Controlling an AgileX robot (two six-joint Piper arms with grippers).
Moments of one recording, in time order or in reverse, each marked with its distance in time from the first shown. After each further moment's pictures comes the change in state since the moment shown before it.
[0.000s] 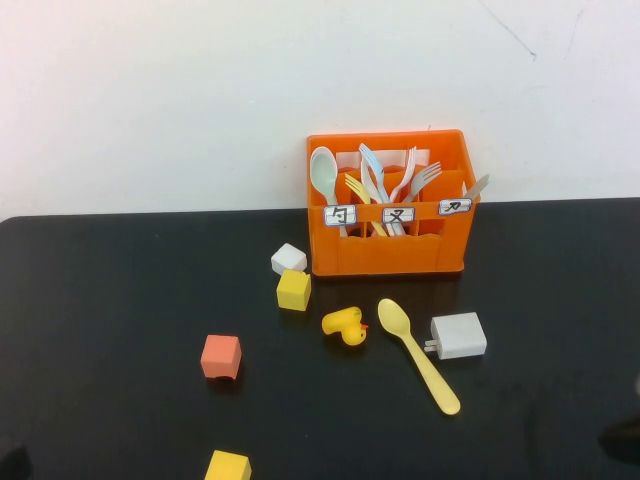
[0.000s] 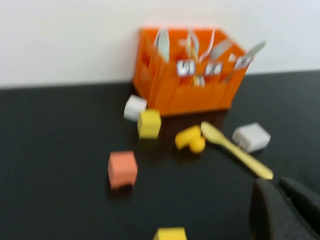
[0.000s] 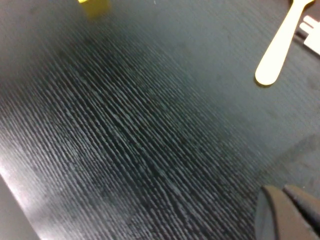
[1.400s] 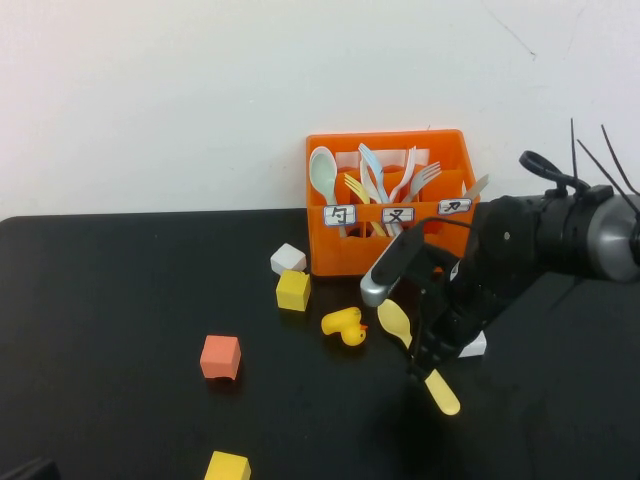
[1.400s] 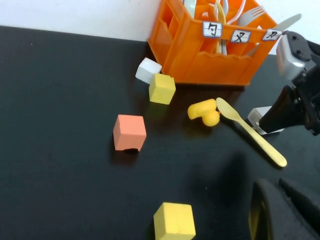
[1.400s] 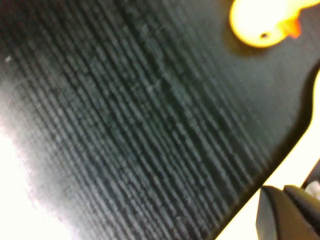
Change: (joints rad) right arm 0.296 1.061 -0.754 -0.313 -0.183 0.289; left arm 0.000 -0.004 0.158 0.044 -0.094 -0.160
